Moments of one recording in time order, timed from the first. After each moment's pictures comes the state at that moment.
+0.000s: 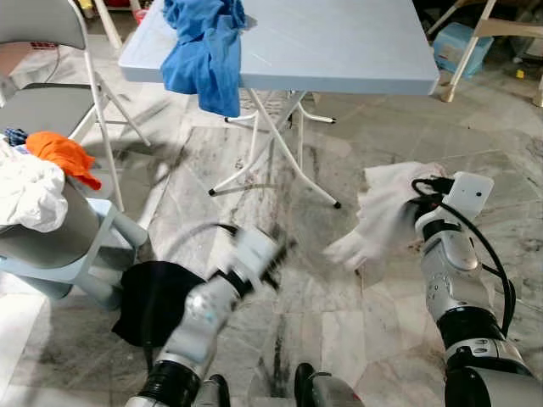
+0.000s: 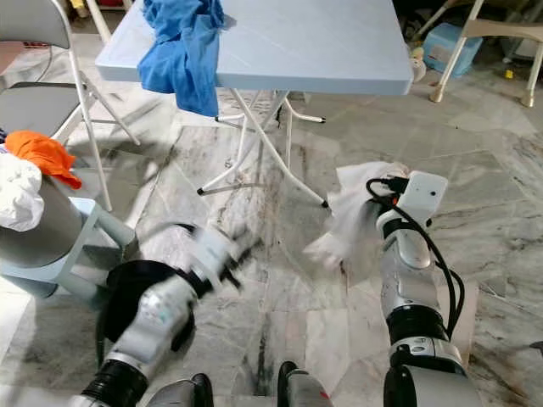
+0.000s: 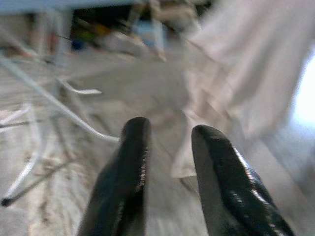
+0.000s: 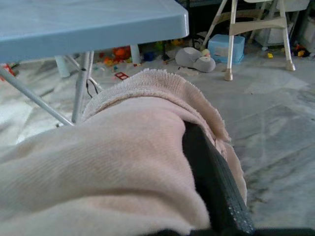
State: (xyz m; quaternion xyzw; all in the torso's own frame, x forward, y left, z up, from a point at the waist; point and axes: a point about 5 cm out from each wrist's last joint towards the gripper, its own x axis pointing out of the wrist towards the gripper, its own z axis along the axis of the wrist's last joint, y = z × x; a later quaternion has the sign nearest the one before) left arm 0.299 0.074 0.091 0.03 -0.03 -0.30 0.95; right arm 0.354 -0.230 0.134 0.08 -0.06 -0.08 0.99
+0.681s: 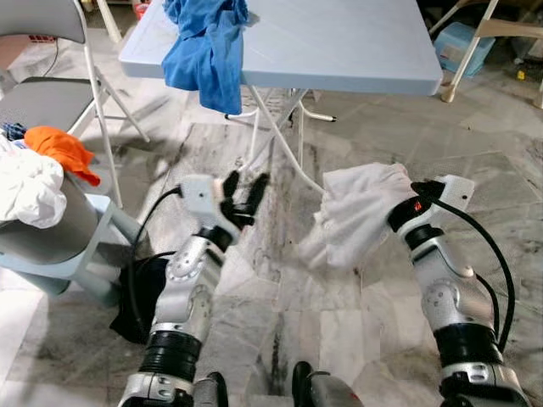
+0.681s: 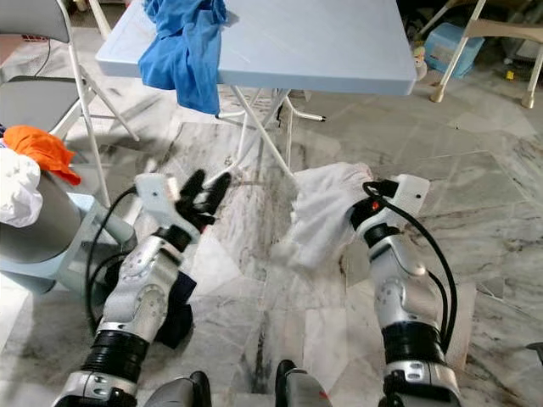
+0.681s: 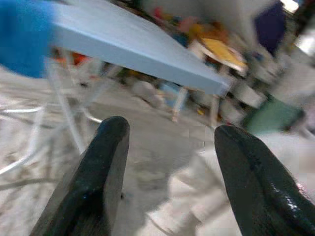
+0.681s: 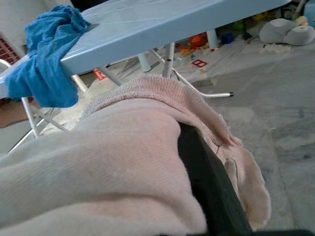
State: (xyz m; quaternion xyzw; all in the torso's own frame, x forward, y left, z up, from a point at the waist) left arm 0.325 0.081 0.142 -0.17 -0.07 -0.26 0.95; right arm 0.340 -0.199 0.139 0.19 -0.05 0.09 0.98
